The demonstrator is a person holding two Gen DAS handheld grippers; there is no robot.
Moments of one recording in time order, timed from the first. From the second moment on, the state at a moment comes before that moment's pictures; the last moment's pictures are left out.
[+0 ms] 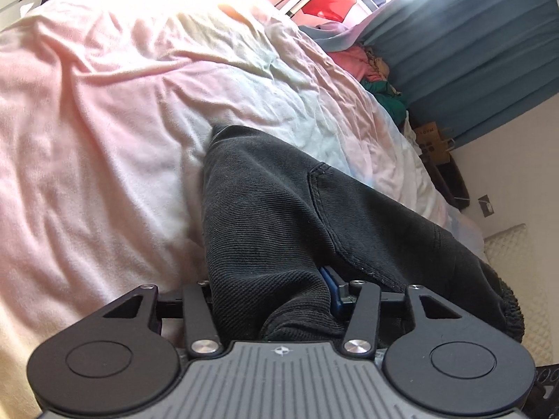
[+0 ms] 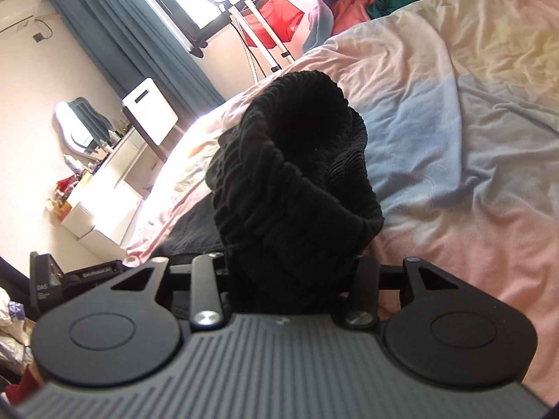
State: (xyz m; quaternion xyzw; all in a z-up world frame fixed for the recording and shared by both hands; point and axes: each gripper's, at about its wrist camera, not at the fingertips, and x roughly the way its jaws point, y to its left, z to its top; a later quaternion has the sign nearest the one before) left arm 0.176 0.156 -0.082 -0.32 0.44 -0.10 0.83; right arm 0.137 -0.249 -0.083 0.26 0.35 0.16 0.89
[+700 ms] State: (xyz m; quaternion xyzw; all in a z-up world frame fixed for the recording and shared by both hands) left arm 0.438 -0.274 0.000 -0.27 0.43 -0.27 0.82; right arm 0.283 -0.604 0.006 0.34 0.22 0.01 0.91
